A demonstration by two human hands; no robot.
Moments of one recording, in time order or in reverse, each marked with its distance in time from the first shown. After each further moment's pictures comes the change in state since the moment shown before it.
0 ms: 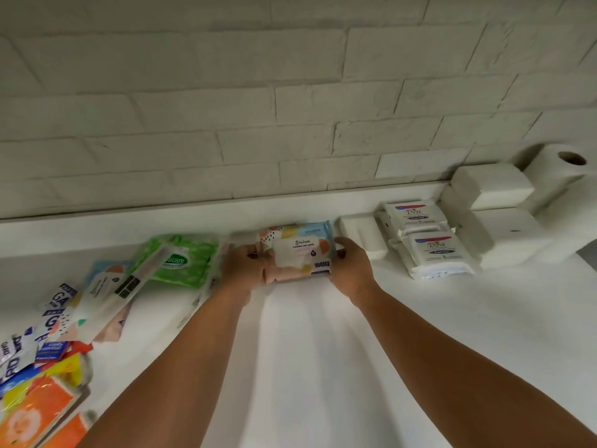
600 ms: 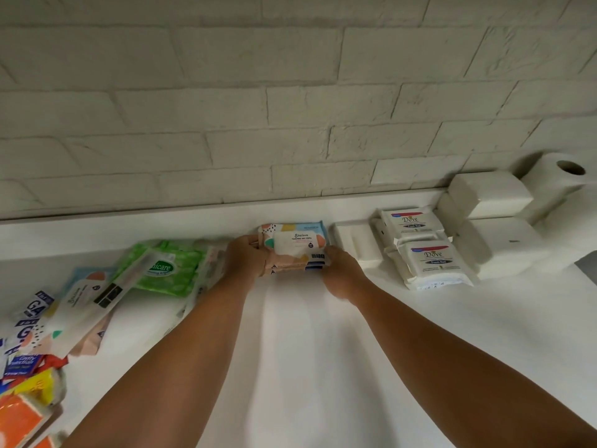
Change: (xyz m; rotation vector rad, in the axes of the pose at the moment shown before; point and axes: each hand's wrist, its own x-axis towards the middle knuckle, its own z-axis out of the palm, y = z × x) left_hand 0.048 0.005 0.028 0.144 0.079 0.008; right_hand 0.029 -0.003 -0.005 -0.540 -0.170 -0.036
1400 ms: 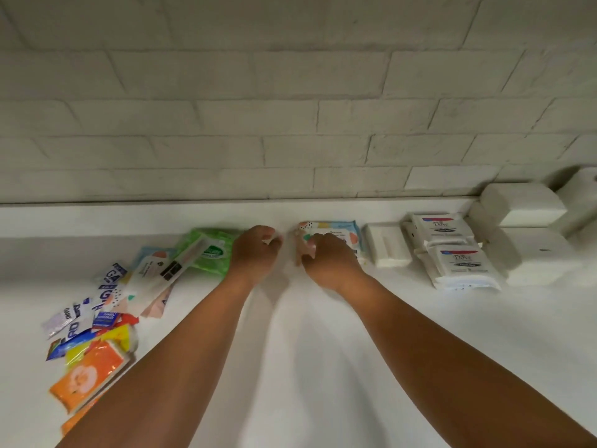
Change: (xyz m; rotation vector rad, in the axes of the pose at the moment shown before) left_hand -0.052 0.009 -0.081 0.251 0.070 0.261; right_hand -0.050 -0.088 0.018 -0.248 0.055 -0.275
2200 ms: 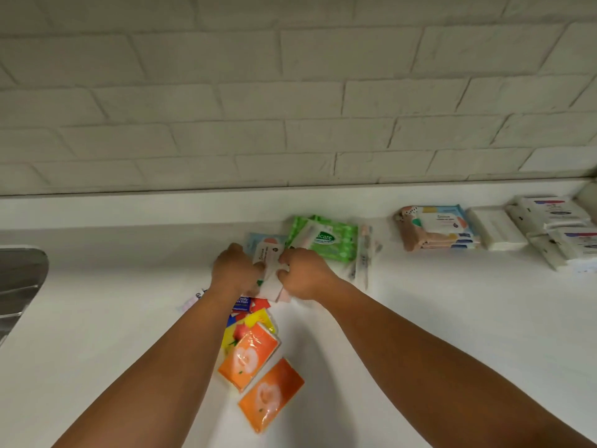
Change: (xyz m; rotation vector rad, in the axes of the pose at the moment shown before) left_hand 0.026 -0.189 -0.226 0.519 -0.108 -0.208; right_hand 0.012 -0.252 0.161 0.000 -0.210 -0.135
